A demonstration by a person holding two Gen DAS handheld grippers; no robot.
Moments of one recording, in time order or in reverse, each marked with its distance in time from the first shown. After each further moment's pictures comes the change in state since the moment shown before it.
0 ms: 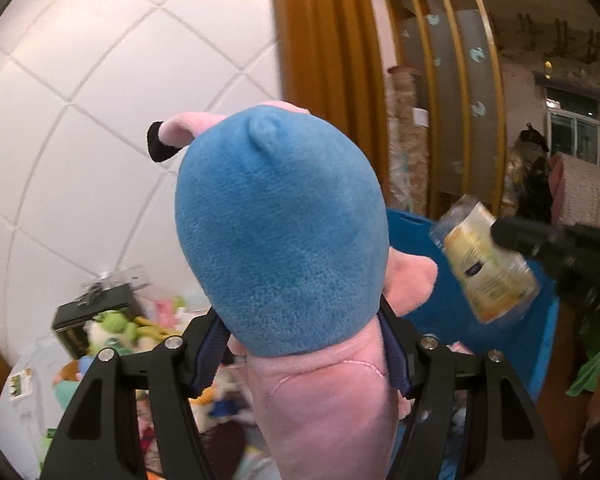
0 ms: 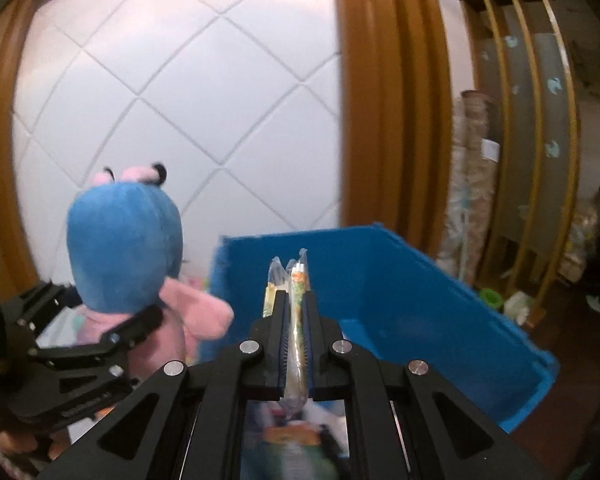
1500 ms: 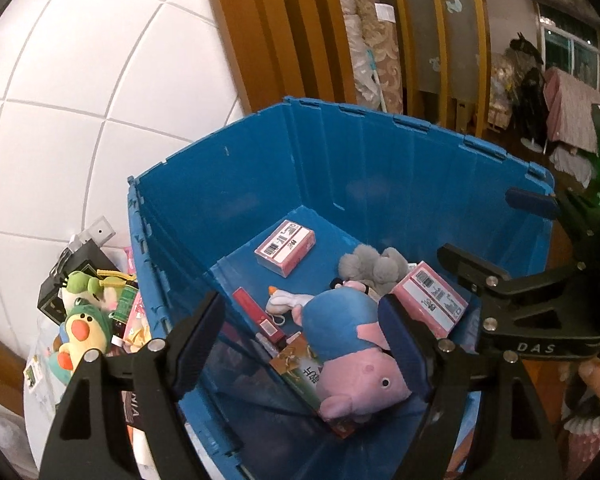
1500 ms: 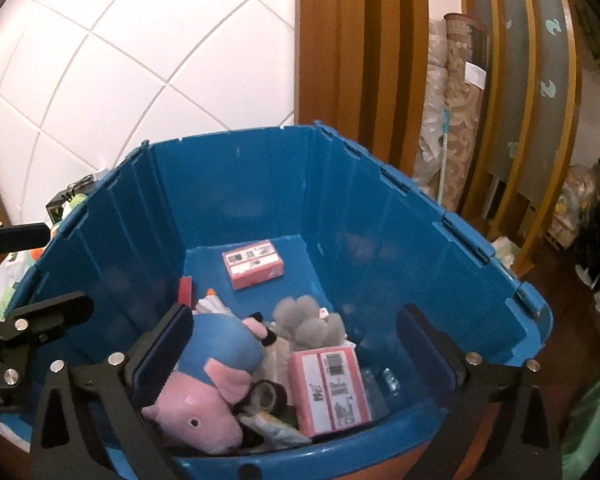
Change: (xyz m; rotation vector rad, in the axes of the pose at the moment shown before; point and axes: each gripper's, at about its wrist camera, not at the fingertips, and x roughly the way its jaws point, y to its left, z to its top) left arm 0.050 -0.104 -0.030 0.116 0.341 0.006; right arm 0.056 -0.127 -0.087 -0.008 0.239 -0.027
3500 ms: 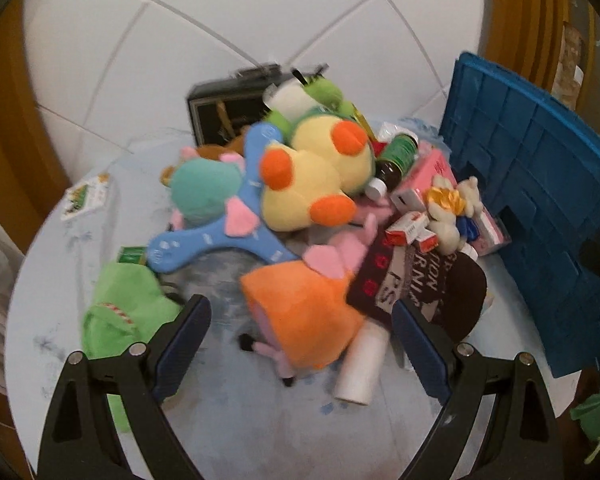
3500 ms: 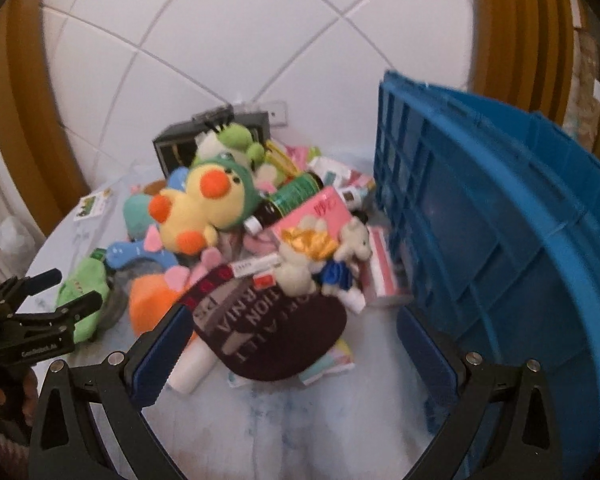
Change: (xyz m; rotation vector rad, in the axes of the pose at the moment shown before) left arm 0.035 0.388 -0.274 -0.489 0.133 0.183; right arm 0.104 0.373 -0.021 -0.103 0.168 0.228
